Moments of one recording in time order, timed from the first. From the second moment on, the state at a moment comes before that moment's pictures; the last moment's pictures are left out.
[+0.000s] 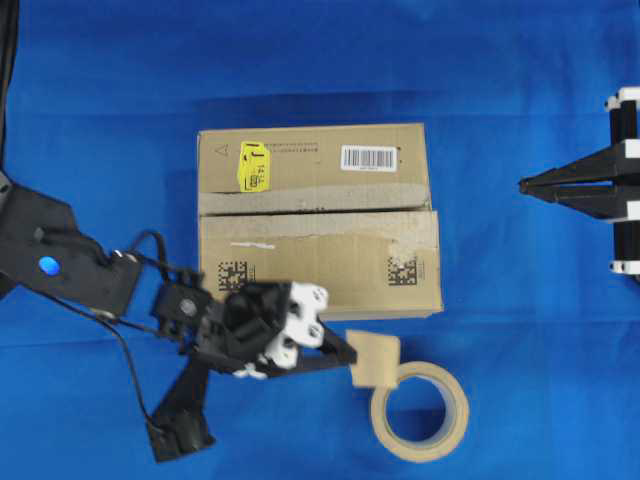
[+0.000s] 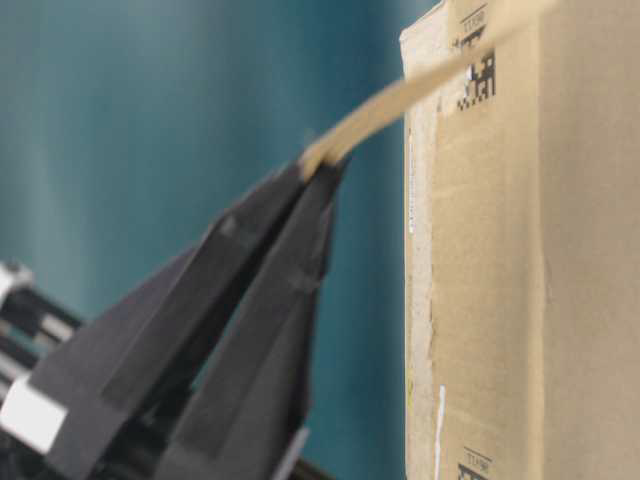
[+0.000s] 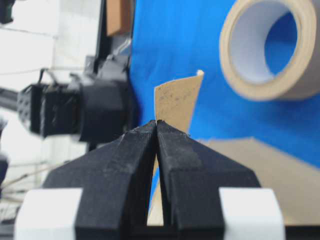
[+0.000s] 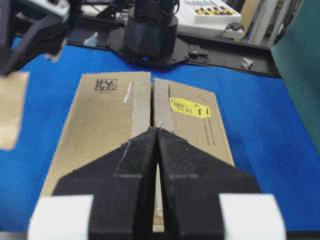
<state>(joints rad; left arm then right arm) -0.28 -0.06 0.54 -0.04 -0.12 1.33 0.00 -0.93 1.17 0.00 -0.19 -0.01</state>
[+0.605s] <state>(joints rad) -0.03 -0.23 0.66 -0.03 -0.12 1.45 0.00 -0.91 1.17 0.00 -0.19 -0.01</state>
